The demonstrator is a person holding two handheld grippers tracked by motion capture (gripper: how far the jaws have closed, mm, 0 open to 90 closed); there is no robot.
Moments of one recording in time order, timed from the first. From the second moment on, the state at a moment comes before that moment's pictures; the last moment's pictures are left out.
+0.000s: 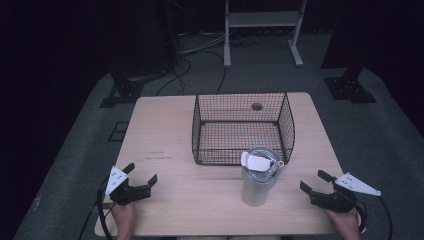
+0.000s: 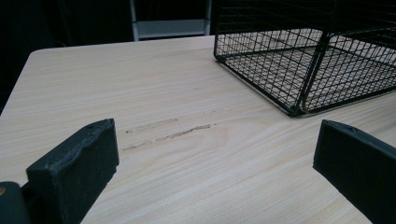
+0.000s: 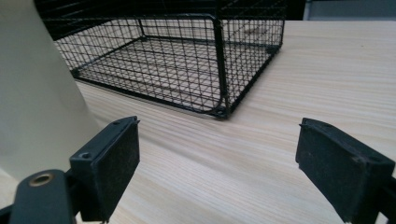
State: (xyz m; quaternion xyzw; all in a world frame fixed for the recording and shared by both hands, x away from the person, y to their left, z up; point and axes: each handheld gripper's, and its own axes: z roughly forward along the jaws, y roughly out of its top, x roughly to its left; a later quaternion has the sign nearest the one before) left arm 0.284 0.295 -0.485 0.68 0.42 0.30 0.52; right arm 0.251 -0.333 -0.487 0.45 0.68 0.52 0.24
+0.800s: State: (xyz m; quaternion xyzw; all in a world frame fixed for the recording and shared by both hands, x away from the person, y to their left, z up) left arm 0.283 0.294 -0.485 0.68 0.42 0.30 0.52; right arm 0.248 -0.308 -0.479 0.40 0.71 0.54 0.22
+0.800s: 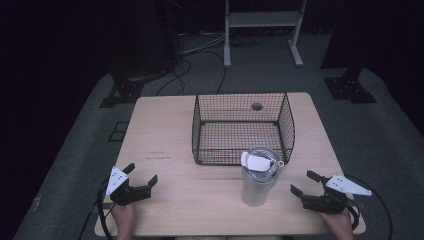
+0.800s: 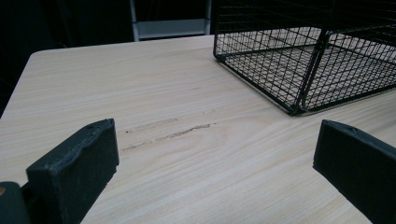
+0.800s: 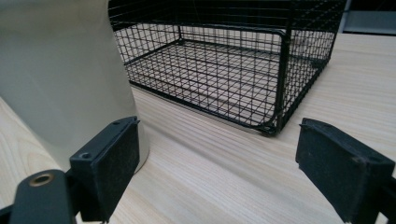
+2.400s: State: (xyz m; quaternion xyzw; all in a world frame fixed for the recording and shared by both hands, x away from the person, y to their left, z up) left arm 0.283 0.293 -0.485 0.69 0.42 0.31 0.51; right arm 0.219 -0.241 -0.457 0.29 0.78 0.53 0.17
